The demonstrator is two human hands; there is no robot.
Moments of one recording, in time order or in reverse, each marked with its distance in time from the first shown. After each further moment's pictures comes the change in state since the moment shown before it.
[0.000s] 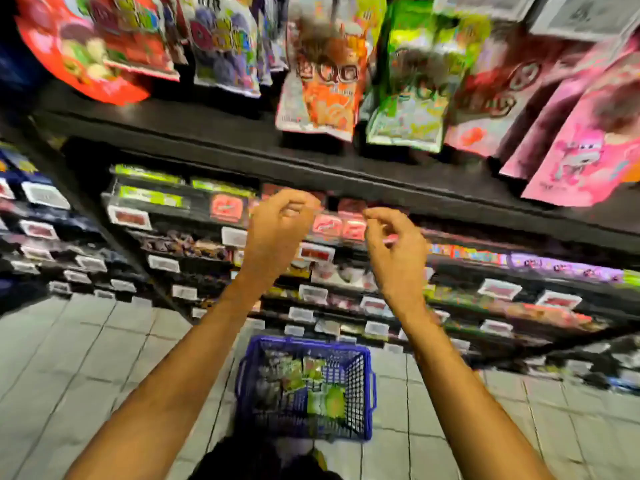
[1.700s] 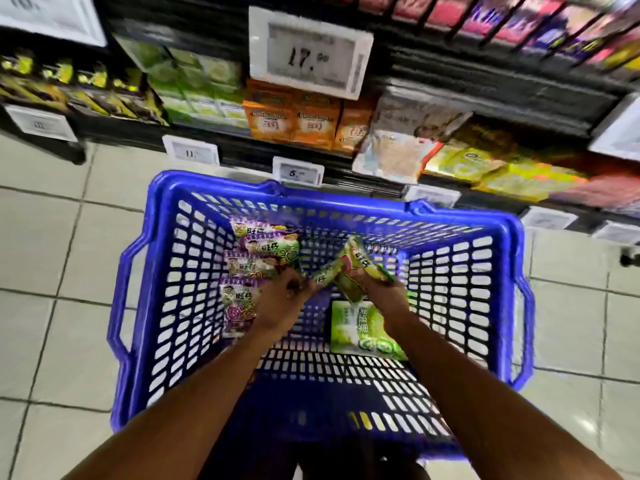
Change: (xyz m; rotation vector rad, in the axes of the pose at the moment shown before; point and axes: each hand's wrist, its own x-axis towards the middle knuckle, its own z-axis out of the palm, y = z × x) left_hand -0.302 -0.823 0.180 0.348 -0.324 -0.829; right_hand -0.371 0.757 0.301 0.086 -0.249 1.287
